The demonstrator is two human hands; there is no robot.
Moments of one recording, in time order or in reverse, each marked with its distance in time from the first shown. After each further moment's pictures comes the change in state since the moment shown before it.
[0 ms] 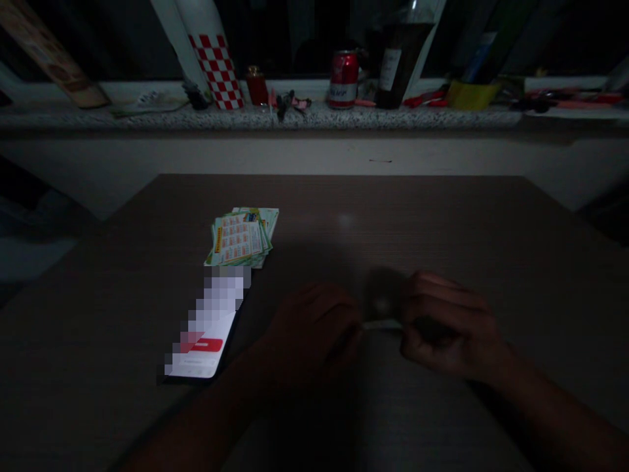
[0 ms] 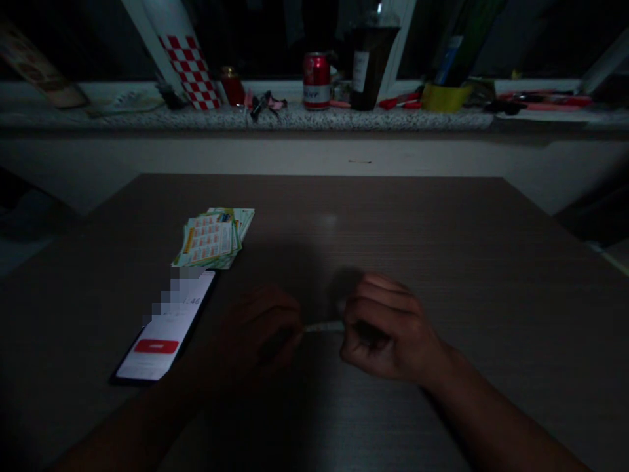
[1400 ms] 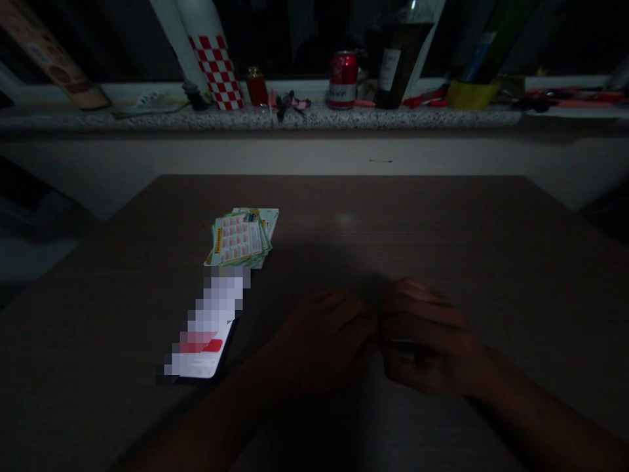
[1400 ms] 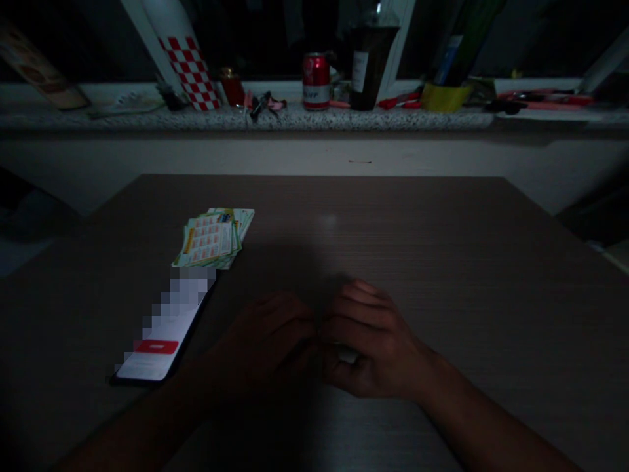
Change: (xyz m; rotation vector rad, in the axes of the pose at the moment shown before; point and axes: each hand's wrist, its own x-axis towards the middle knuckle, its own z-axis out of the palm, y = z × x) left_hand 0.007 0.007 0.008 0.068 -0.114 0.079; right_hand -0.003 -0.007 0.015 0.031 -0.068 -0.063
